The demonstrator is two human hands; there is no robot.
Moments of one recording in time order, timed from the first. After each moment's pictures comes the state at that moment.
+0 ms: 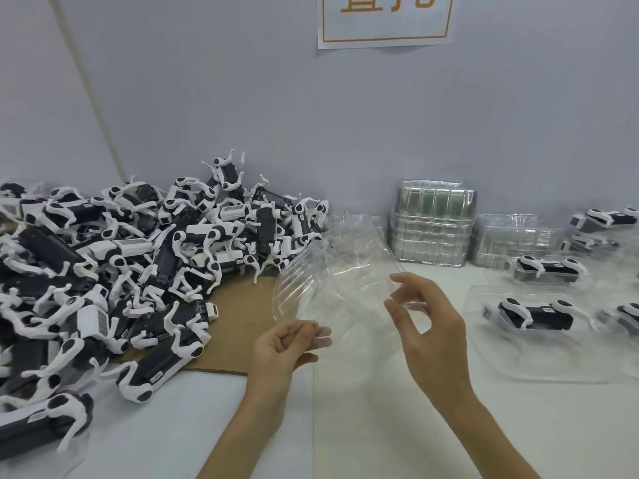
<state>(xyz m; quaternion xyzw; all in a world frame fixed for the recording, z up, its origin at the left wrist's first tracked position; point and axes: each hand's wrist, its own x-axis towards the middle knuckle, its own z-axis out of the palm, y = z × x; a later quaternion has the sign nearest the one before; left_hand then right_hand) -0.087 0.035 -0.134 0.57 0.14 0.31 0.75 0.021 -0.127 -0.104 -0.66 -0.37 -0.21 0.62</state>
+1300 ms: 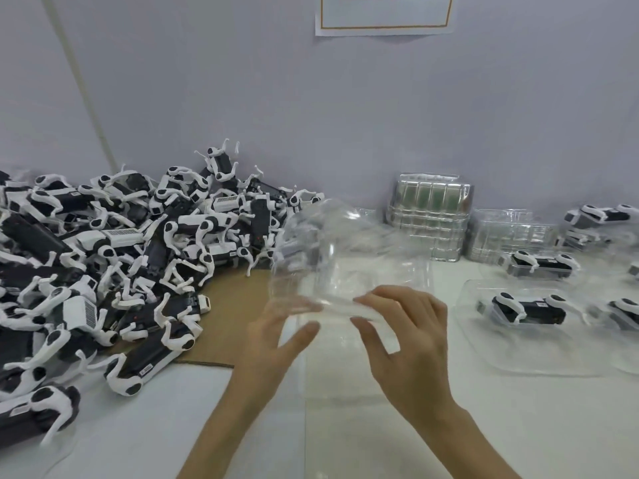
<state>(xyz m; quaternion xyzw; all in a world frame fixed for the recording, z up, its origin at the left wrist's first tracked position) -0.098 0.044 -0.126 0.76 0.06 0.35 0.54 0.002 -0.120 -0.112 -0.67 -0.43 -0.43 0.42</state>
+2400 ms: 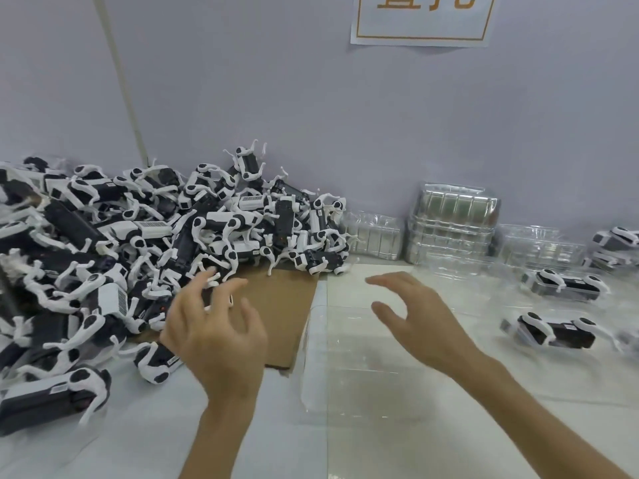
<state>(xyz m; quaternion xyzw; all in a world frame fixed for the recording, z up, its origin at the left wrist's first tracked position) -0.118 0.075 -0.117 0.69 0.35 0.63 0.09 0.040 -0.106 -0.075 -0.82 -0.46 -0.07 0.32</state>
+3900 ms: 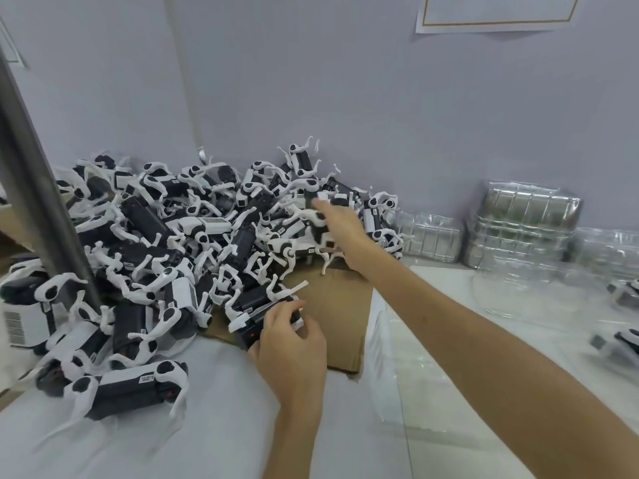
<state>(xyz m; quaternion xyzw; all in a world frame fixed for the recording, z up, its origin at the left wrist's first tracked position) -0.115 0.096 -0.140 0.66 0.45 0.48 0.35 0.030 0.141 -0.027 -0.70 -0.31 0.21 0.61</state>
